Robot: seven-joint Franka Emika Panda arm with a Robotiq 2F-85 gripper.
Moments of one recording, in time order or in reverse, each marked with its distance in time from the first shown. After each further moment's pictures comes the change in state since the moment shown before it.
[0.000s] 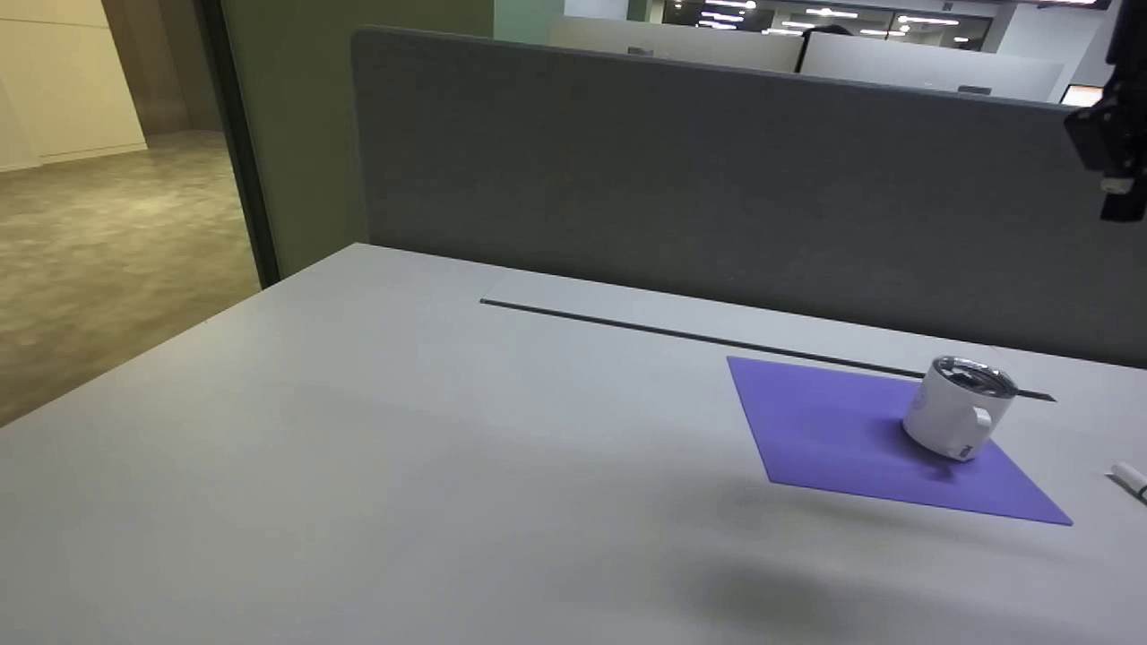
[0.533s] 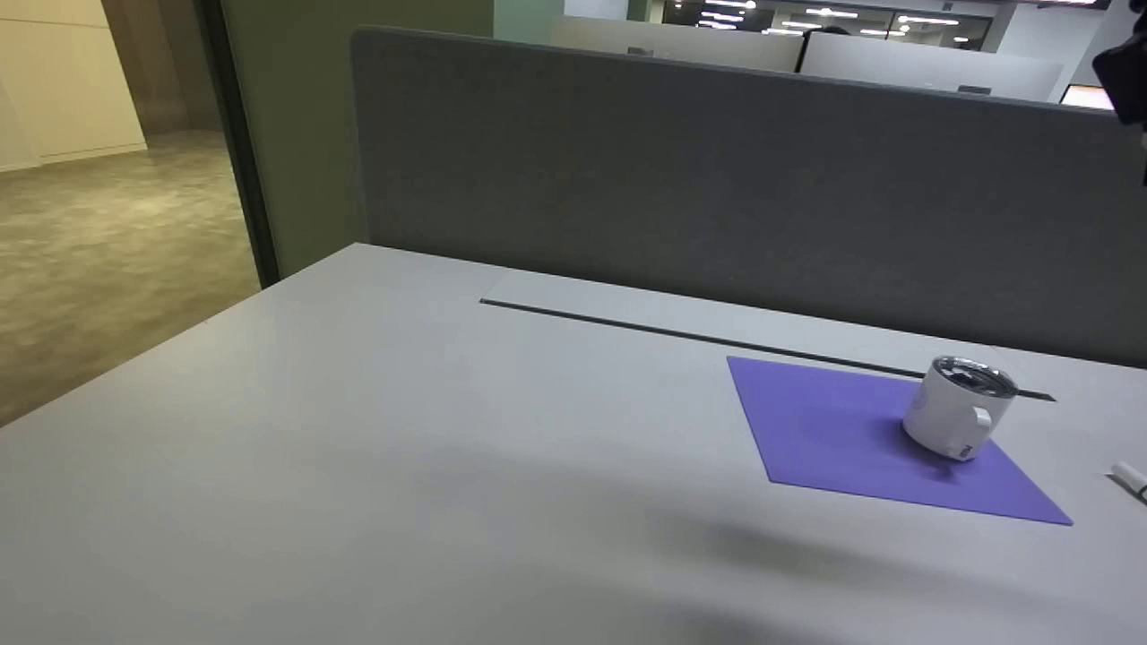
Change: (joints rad) arm 0.026 -0.074 0.028 0.031 0.051 -0.308 -0.002
